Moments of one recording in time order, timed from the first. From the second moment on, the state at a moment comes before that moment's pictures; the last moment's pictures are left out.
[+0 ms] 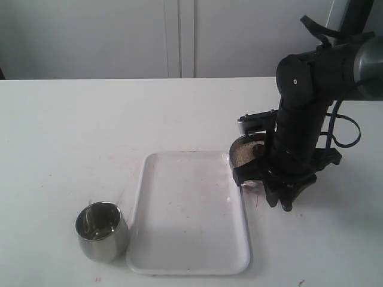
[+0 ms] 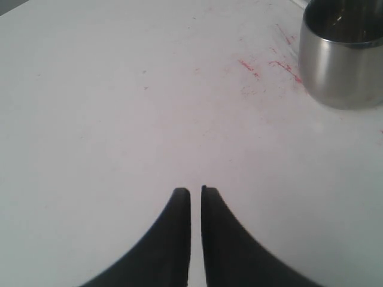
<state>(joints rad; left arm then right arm) -0.10 0.00 -0.02 0.00 0.39 0.24 0.27 1.83 -1.20 0.00 1.03 0.14</state>
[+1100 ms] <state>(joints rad) -0.10 0.00 -0.02 0.00 0.39 0.24 0.47 1.48 -1.15 -0.57 1.22 -0.10</state>
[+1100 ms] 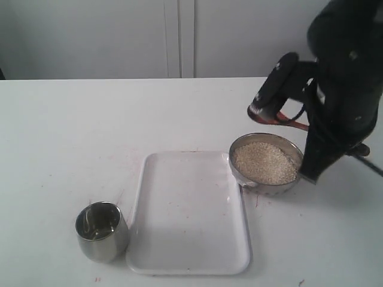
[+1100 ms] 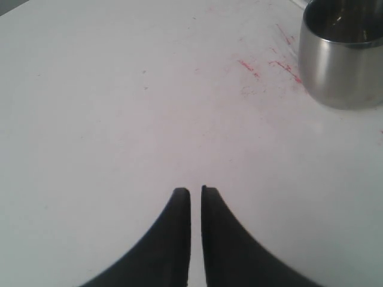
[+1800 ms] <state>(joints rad) -0.10 0.00 -0.02 0.00 0.39 0.24 0.53 1.79 -1.06 -1.03 1.22 -0.01</state>
